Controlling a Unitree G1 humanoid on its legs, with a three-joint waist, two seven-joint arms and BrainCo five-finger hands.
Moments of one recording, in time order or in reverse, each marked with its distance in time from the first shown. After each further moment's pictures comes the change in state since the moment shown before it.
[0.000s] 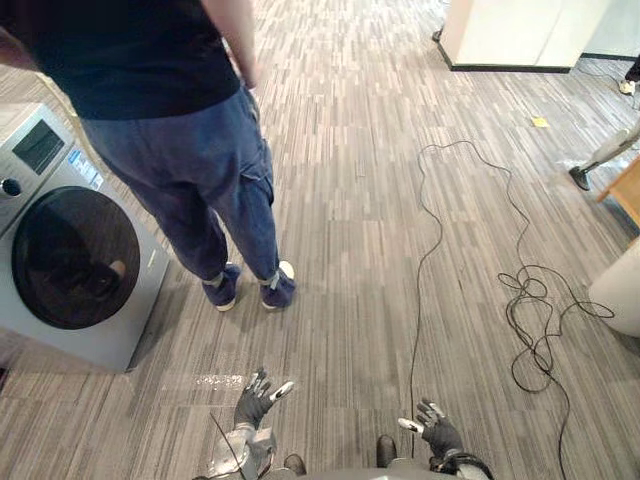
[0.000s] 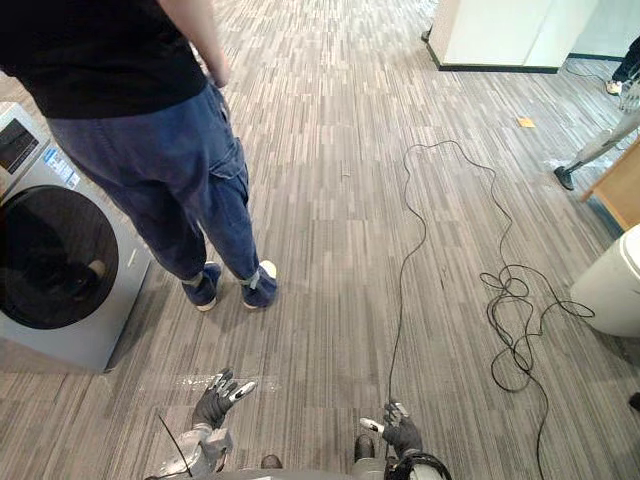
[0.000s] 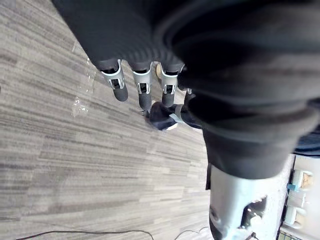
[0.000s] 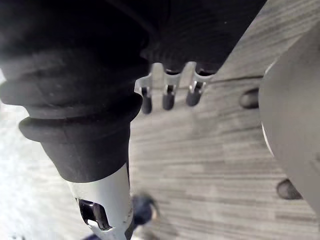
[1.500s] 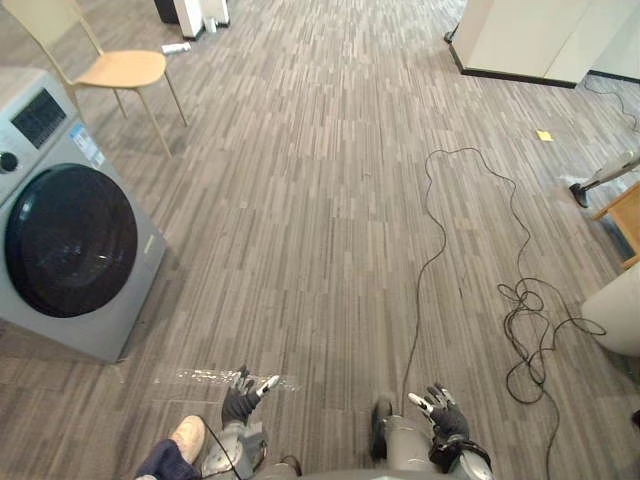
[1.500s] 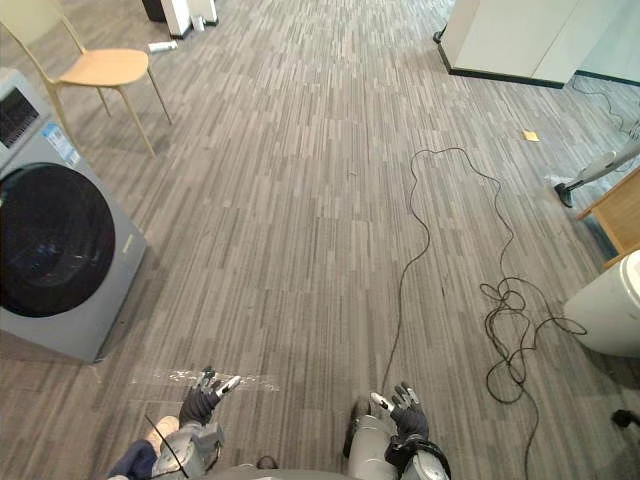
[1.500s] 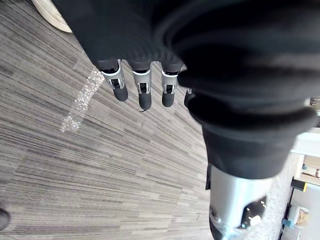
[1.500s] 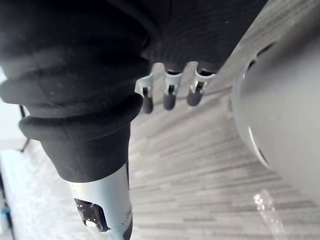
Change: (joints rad) left arm -0.108 0.011 -0.037 -0.002 -0.046 -0.044 0.107; right arm 0.014 0.011 -0.059 -0.040 0.252 -0.041 -0.084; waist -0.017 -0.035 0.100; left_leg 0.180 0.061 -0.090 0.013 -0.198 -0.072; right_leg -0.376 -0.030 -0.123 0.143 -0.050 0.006
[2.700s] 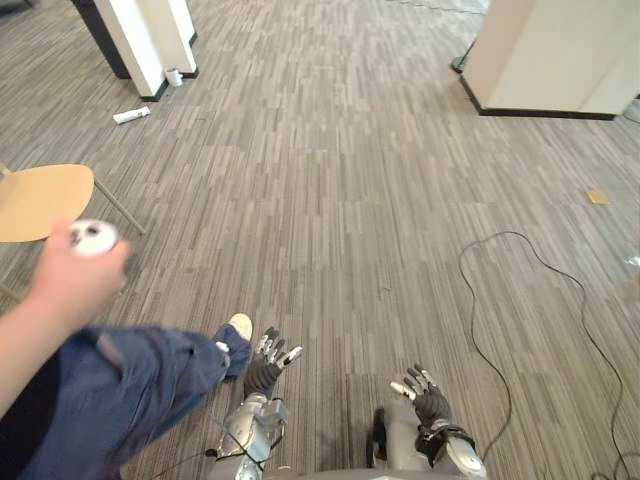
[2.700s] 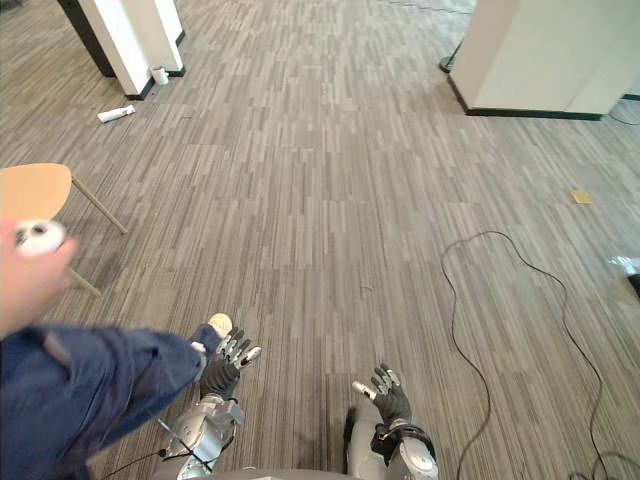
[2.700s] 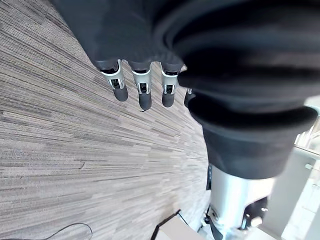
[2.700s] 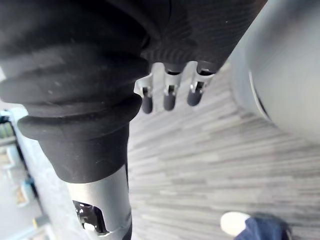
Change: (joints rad) left arm 0.021 -0.002 -0.095 -0.132 -0.083 0.003 -0.074; right arm -0.038 -0.011 0.106 -0.079 0.039 -0.006 0.023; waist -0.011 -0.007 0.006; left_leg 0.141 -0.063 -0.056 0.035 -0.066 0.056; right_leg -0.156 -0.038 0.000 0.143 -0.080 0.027
